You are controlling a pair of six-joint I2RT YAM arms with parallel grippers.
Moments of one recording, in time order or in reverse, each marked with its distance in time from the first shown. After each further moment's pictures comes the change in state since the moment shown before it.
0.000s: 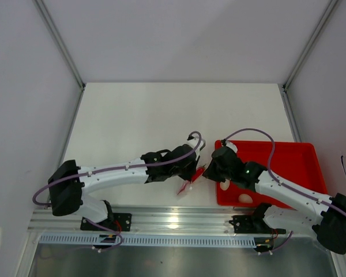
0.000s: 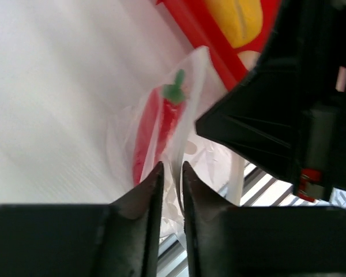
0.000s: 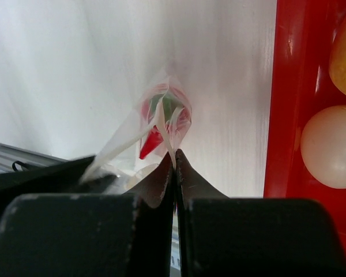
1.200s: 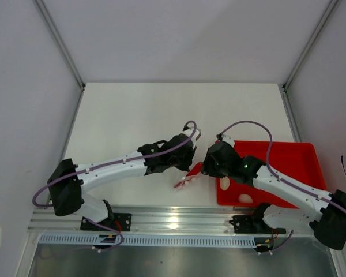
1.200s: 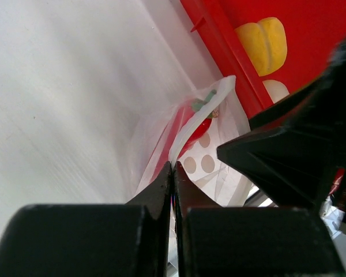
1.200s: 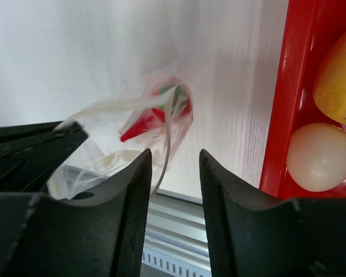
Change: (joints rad) left arm 0.103 0.005 0.069 -0.069 0.007 0.019; right arm 0.009 0.068 0.107 -0.076 0.044 -0.122
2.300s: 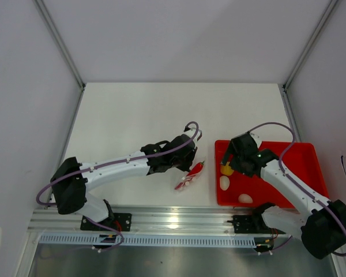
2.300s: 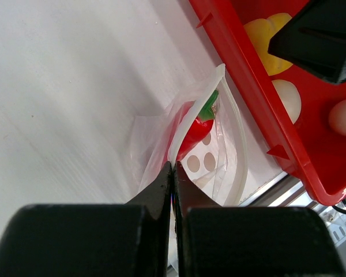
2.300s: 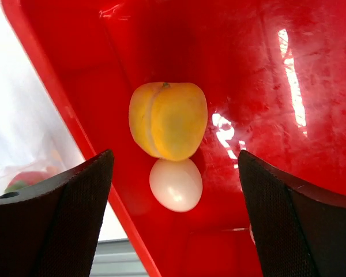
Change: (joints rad) left arm 0.000 0.034 0.000 0.007 -0.007 -0.006; right arm -0.405 -0.039 -0.039 -0.171 0.037 -0.117
